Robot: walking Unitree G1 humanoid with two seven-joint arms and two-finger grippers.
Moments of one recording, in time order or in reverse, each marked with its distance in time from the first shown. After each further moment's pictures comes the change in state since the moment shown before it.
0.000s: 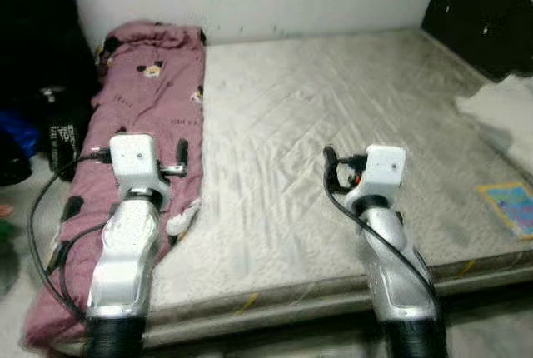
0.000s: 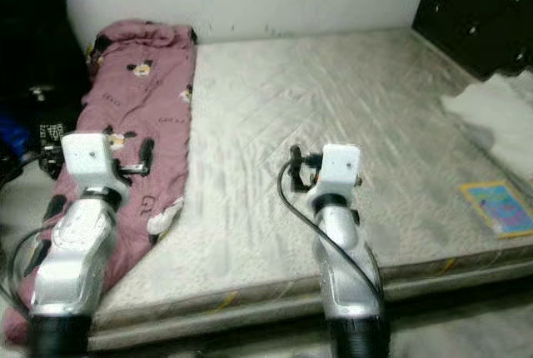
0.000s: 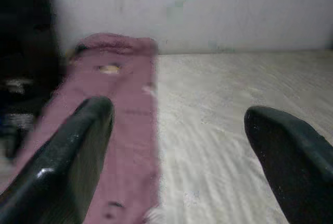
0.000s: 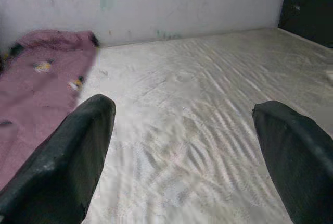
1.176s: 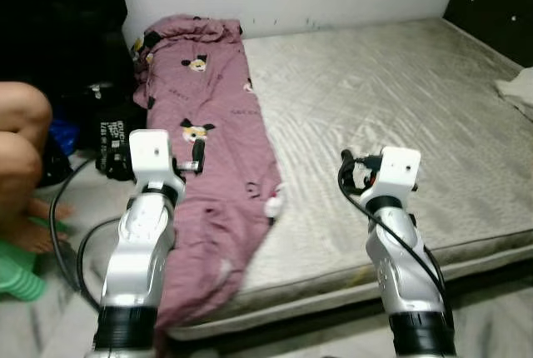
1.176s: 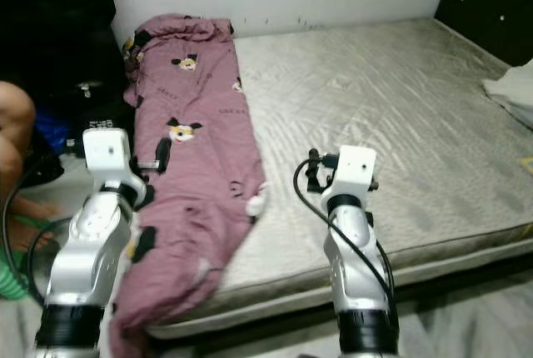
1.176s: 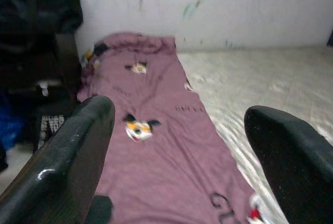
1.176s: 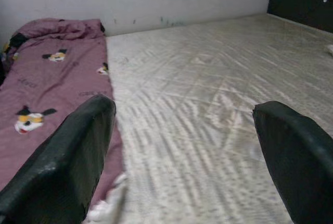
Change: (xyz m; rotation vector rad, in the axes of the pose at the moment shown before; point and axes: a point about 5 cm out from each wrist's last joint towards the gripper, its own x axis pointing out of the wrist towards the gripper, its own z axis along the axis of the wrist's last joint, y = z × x) left arm 0.011 0.000 0.006 0.013 -0.009 -0.008; right arm 0.008 -0.005 -0.005 0.013 0.029 -0.061
